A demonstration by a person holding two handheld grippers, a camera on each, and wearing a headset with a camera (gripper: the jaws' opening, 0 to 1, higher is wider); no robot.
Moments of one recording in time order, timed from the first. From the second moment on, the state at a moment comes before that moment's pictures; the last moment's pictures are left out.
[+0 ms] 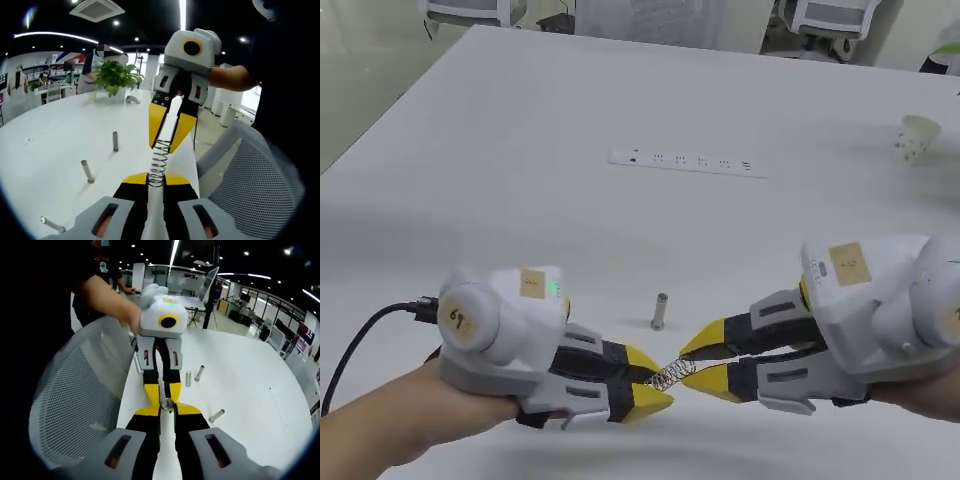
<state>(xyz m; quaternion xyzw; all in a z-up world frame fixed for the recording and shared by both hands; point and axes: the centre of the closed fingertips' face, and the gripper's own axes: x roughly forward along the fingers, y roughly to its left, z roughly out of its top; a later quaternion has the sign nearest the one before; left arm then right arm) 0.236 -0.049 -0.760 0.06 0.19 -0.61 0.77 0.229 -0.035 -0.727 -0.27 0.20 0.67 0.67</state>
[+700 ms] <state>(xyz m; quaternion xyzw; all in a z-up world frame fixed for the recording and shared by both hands) 0.233 -0.052 -0.758 0.06 0.19 -0.61 0.77 0.225 -0.019 -0.717 -0.21 0.17 0.67 0.69</state>
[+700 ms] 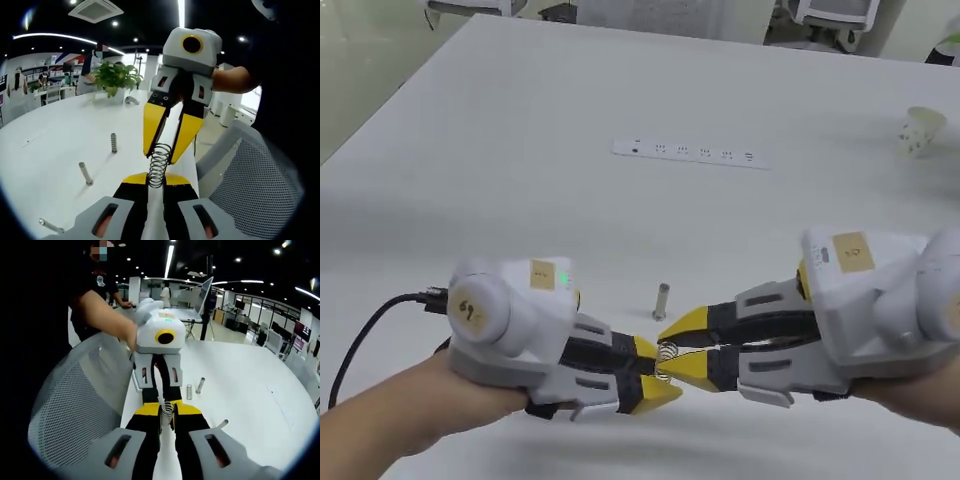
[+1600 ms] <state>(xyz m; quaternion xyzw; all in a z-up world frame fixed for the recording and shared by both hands) 0.232 -0.052 -0.753 0.04 0.20 -0.60 0.77 0.228 -0.015 -0.713 -0.21 0.16 0.66 0.70</state>
